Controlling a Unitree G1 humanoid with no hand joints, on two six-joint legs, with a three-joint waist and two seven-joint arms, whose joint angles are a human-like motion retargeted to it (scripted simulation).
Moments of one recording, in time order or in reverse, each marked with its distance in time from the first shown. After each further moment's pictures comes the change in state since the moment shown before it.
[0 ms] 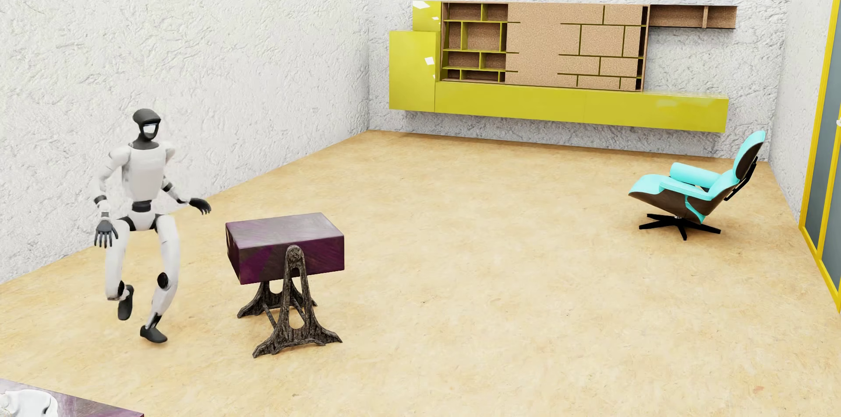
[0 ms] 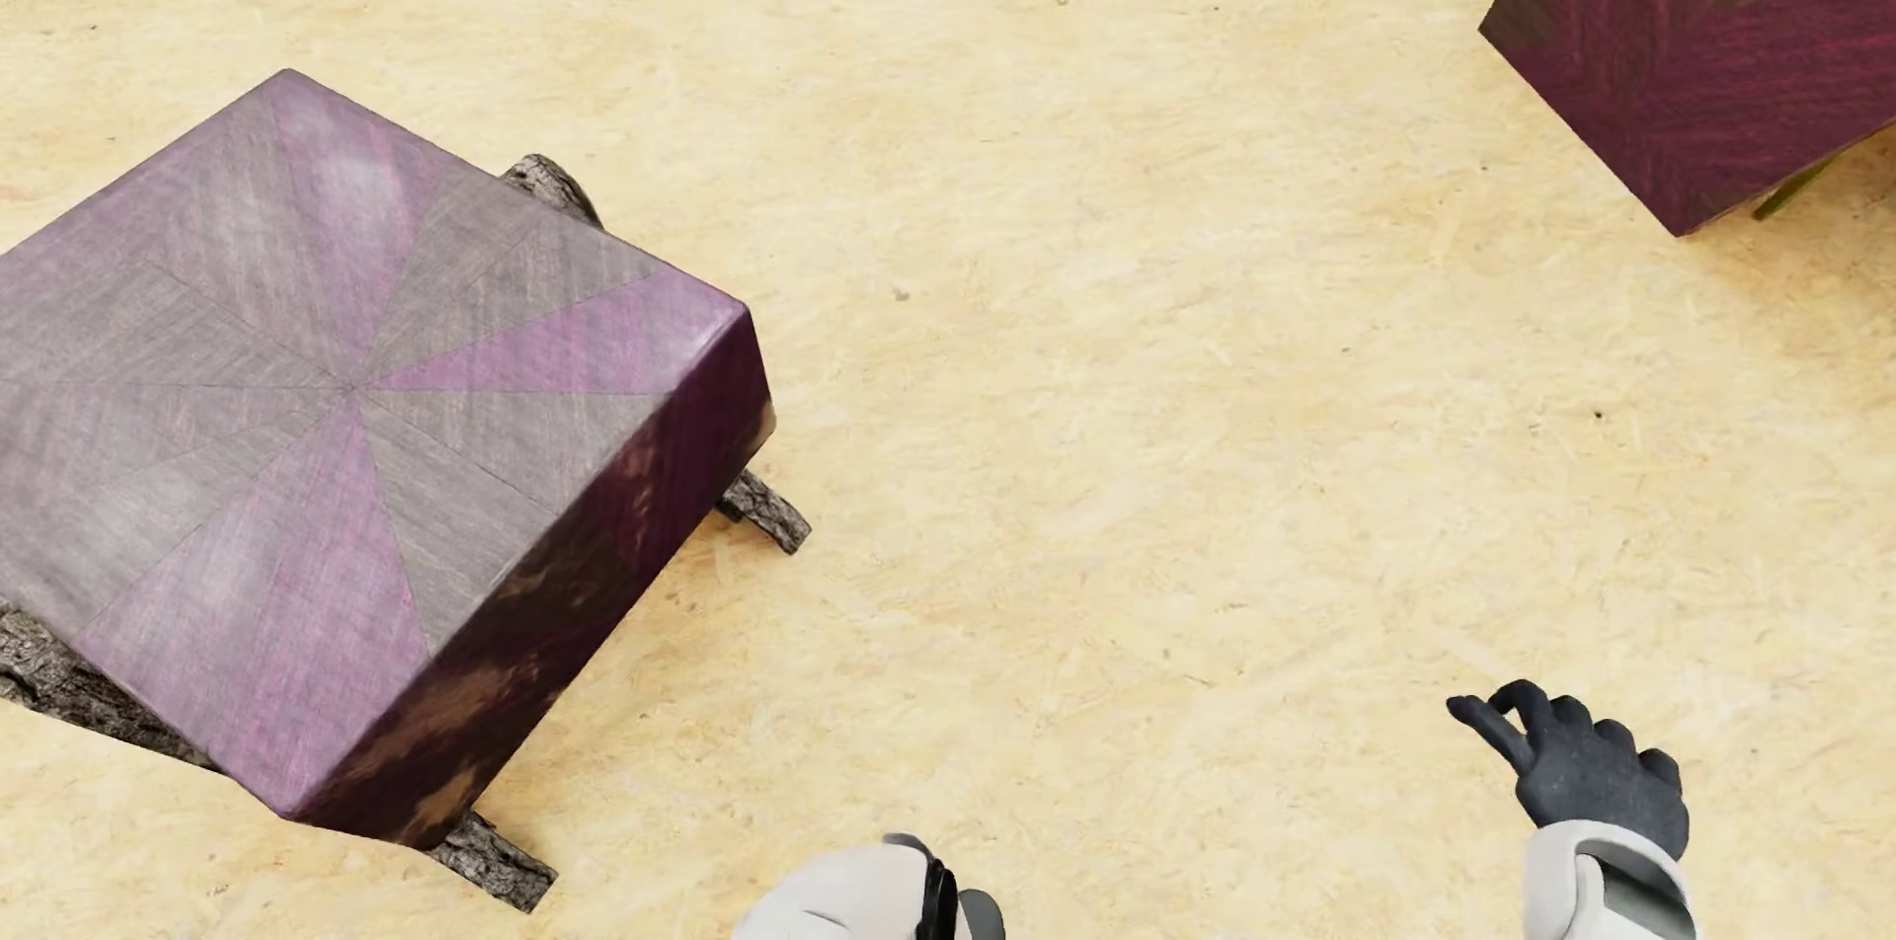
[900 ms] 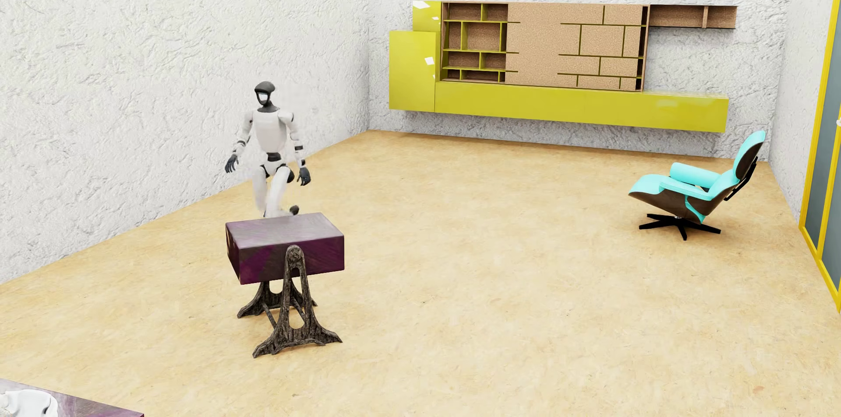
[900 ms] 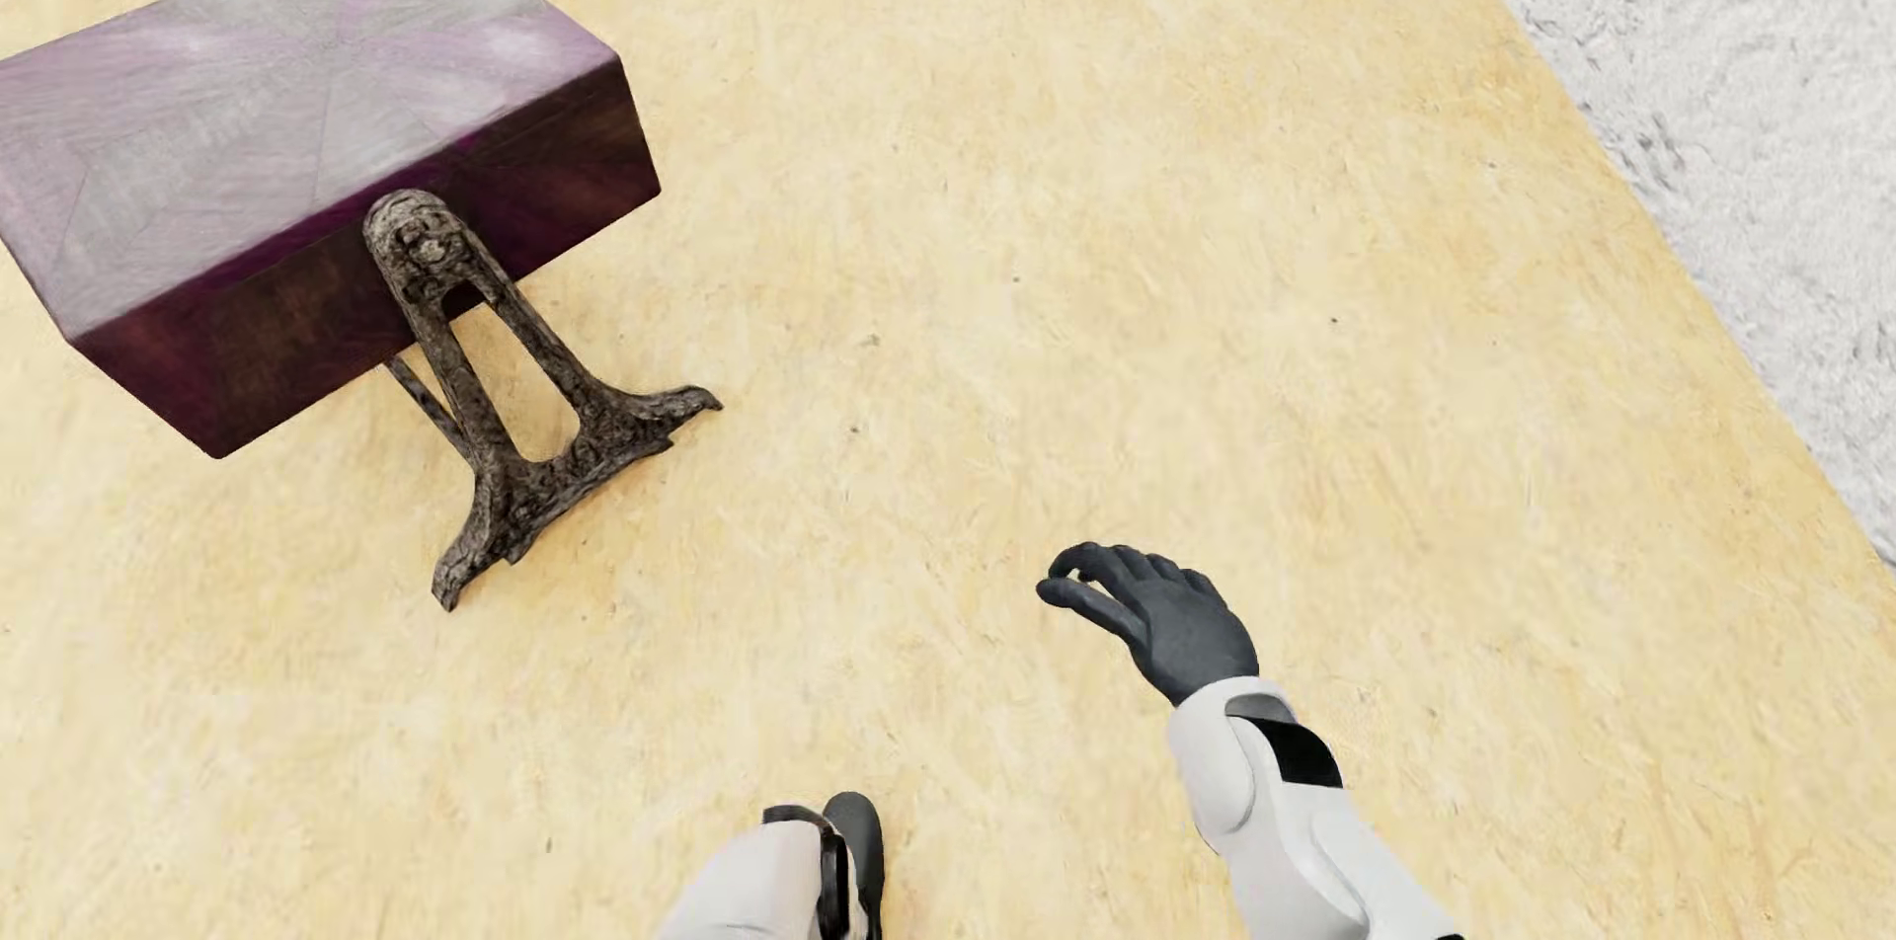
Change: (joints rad) body -0.100 0.563 -0.150 0.105 0.114 -0.046 -0.083 0.384 -0.016 -0.163 -0.556 0.159 -0.198 0.297 0.437 0.121 0.224 -0.162 0.239 -0.481 0.277 0.490 -0.238 0.387 -0.026 0.145 -0.186 -0.415 0.155
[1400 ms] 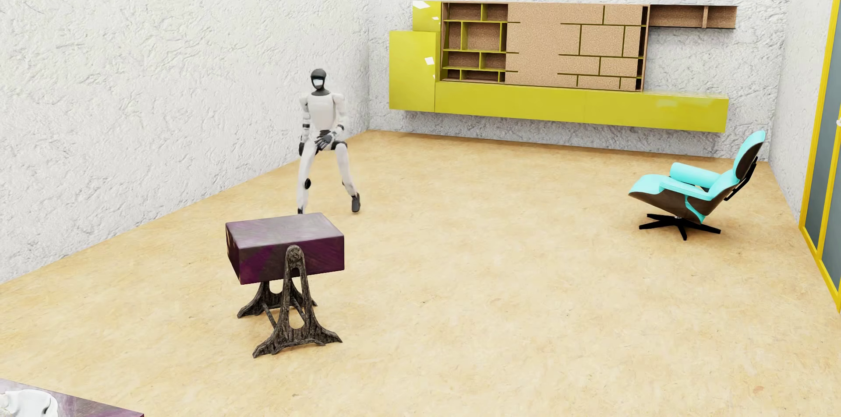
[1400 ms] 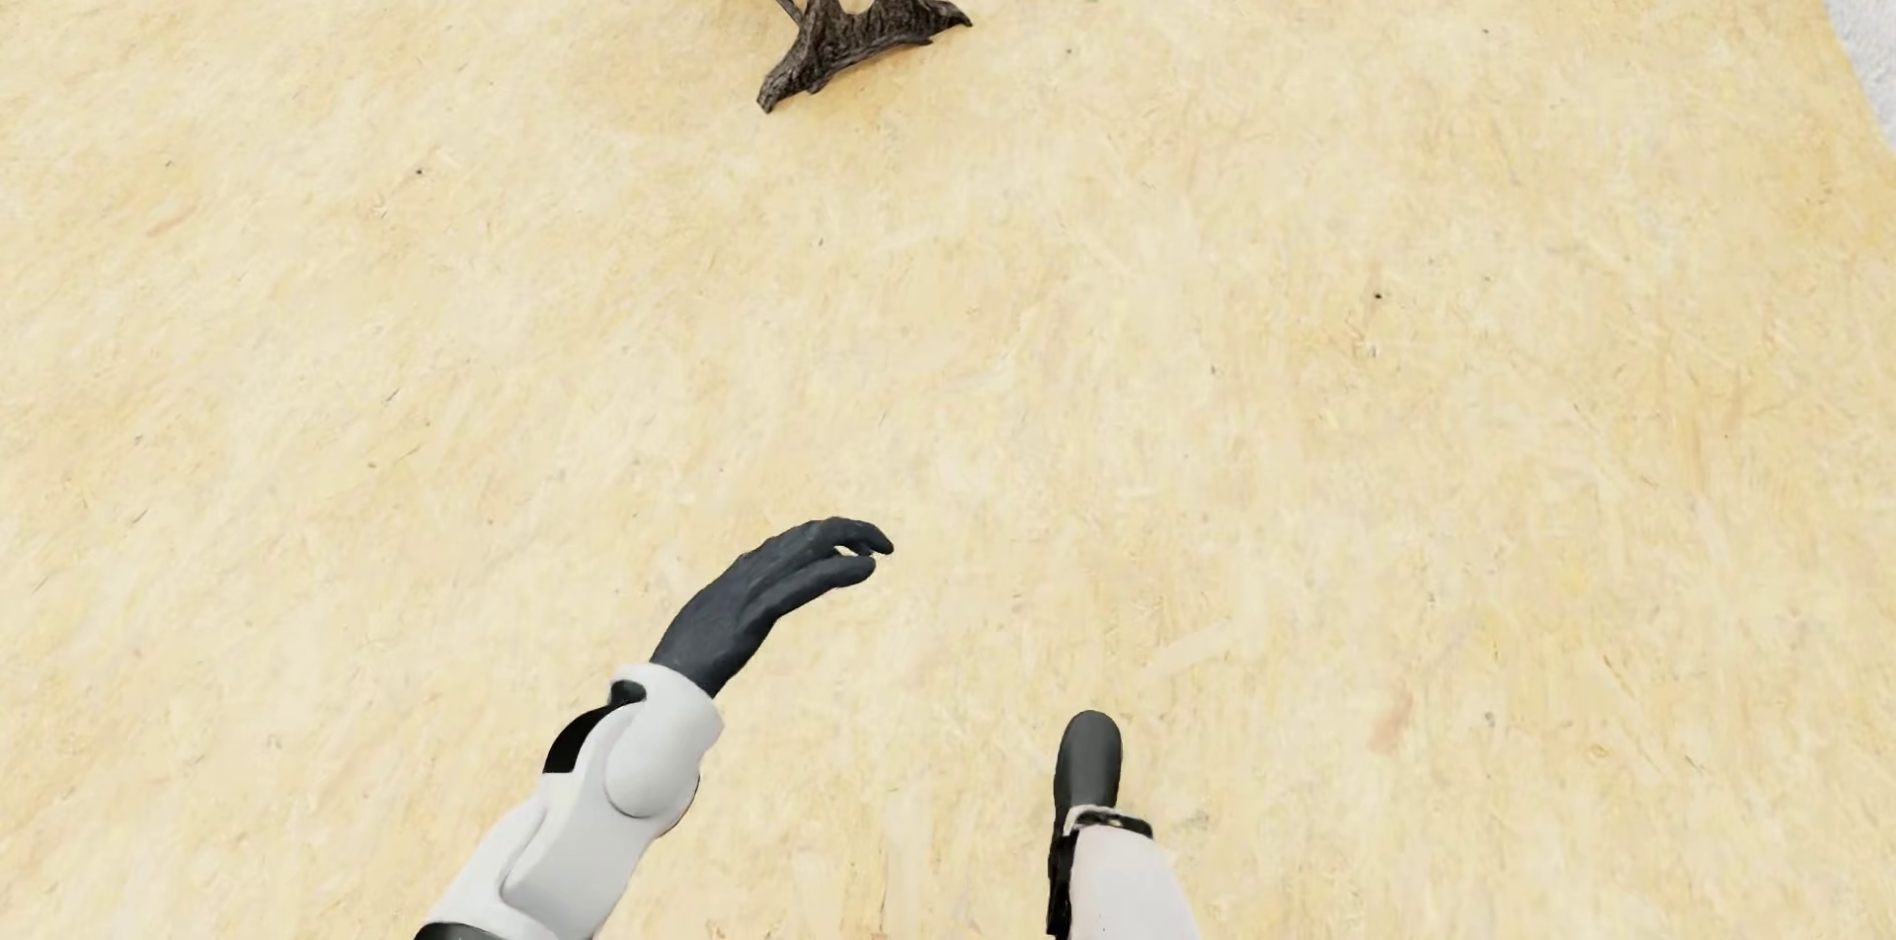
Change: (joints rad) body 0.825 -0.860 -0.230 -0.073 -0.057 0.014 -0.229 -0.149 -0.024 -0.061 -0.607 -0.707 0.574 -0.136 -0.261 0.181 0.306 -0.050 -0.191 -0.401 -0.406 -0.436 0.562 -0.059 0.095 -0.371 0.213 0.000 -0.022
